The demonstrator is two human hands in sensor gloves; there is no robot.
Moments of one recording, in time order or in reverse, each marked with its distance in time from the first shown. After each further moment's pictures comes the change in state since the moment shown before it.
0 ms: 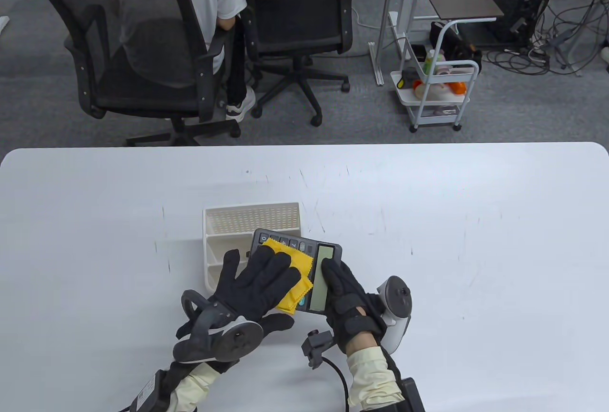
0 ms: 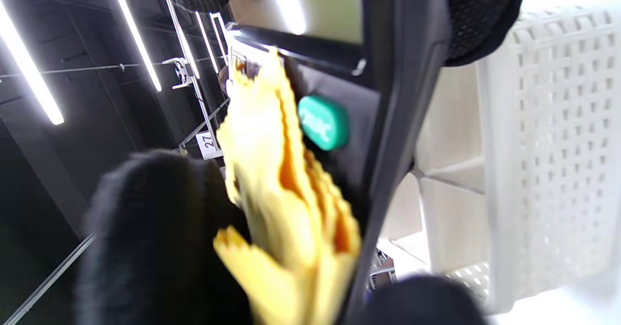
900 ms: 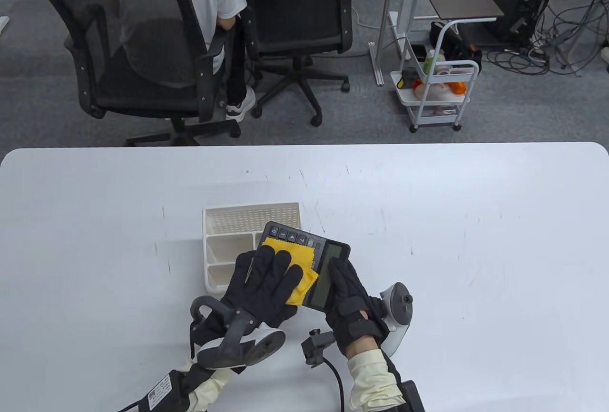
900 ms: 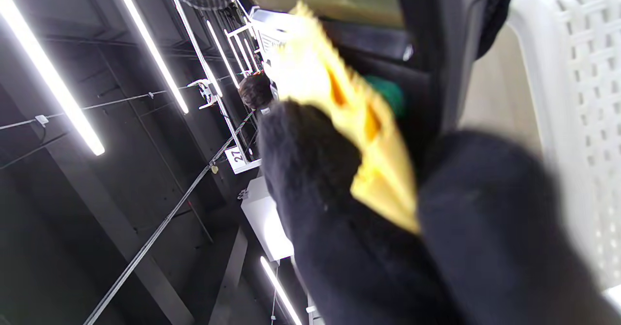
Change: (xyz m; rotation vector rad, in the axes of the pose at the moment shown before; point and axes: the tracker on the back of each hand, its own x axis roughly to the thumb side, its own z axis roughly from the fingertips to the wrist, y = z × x) left_hand 0.028 -0.033 -0.007 0.000 -0.051 -0.149; right_hand -0.007 0.003 0.001 -0.010 -0.057 -0.135
